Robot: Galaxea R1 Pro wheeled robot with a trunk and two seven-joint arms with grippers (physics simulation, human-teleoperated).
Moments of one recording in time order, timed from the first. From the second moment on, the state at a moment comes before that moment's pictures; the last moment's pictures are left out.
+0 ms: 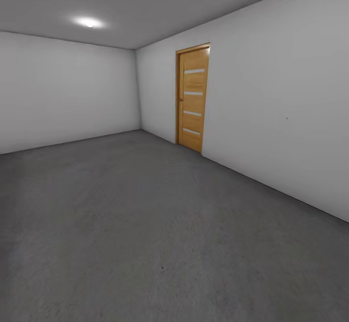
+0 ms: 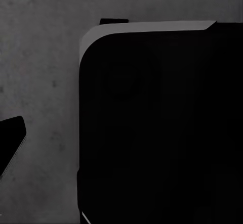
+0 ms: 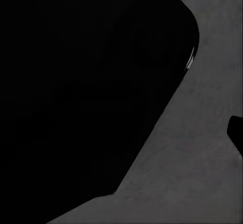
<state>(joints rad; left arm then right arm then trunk) 0.00 0.01 0.01 -0.03 0.02 -0.12 0.00 0.00 0.00 0.51 0.00 -0.04 -0.04 0.01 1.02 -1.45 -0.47</state>
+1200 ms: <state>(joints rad) 0.00 0.01 0.01 -0.03 0.02 -0.12 0.00 0.00 0.00 0.51 0.00 -0.04 -0.04 0.00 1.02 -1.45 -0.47</state>
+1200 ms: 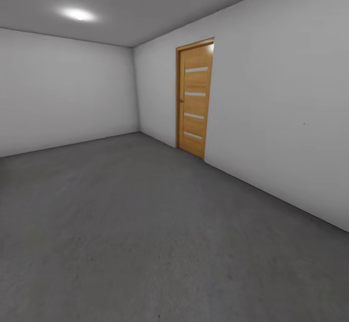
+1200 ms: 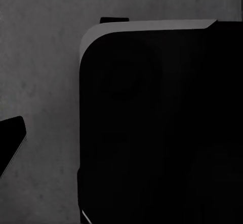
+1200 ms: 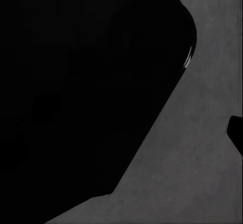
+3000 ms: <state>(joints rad) 0.00 0.01 0.01 -0.03 0.02 -0.12 0.00 0.00 0.00 0.51 0.00 -0.04 -0.08 0.00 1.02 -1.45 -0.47</state>
